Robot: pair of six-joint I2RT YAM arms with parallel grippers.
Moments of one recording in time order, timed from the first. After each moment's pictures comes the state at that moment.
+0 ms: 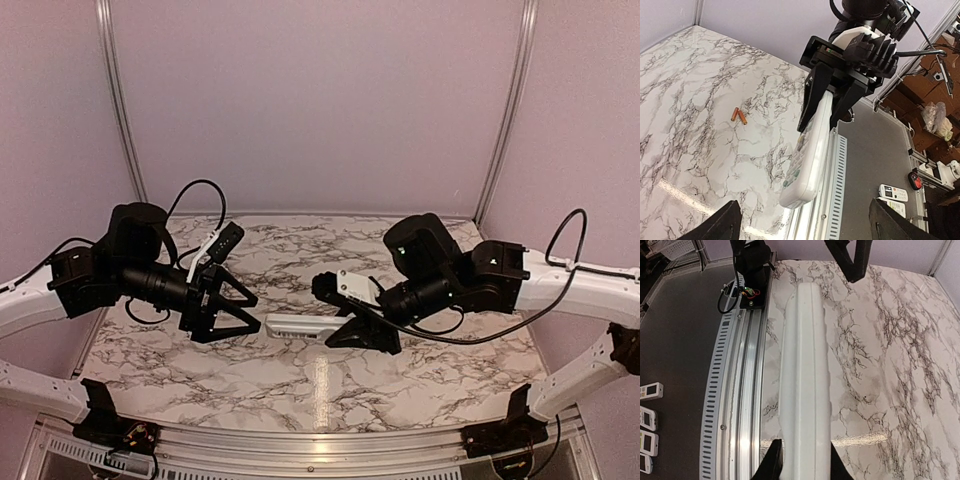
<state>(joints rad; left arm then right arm) -0.89 1.04 0.93 -0.36 0.63 -0.20 1.12 1.32 1.14 -0.54 -0.34 -0.29</state>
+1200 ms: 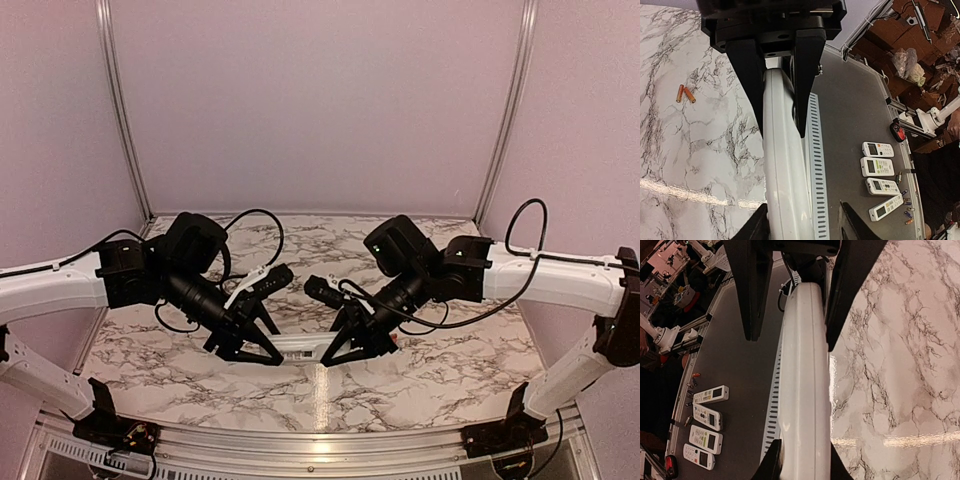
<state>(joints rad) -0.98 1.27 1.03 -0.48 0.77 0.02 1.00 1.46 1.17 -0.56 -0.81 -0.16</state>
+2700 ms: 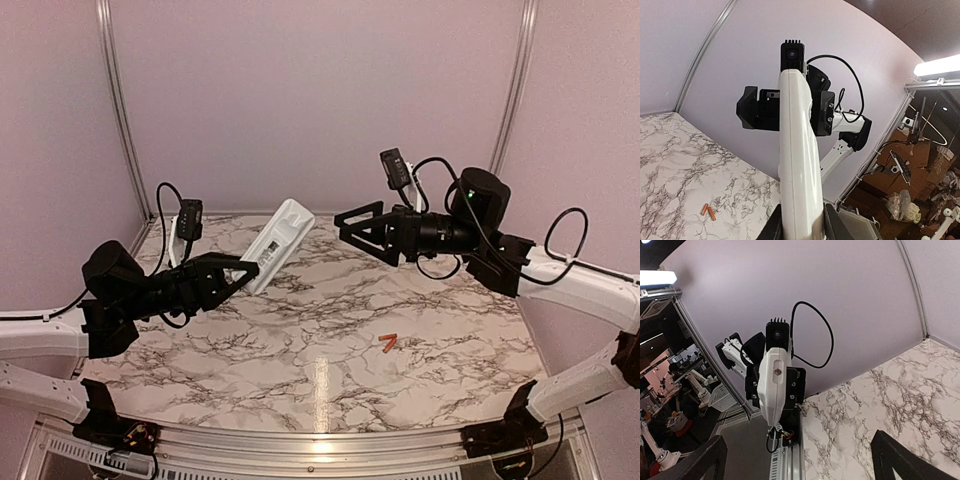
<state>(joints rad) -0.90 1.02 0.54 0.76 0.51 -0.70 0.76 1.26 1.01 0.31 -0.79 0.50</state>
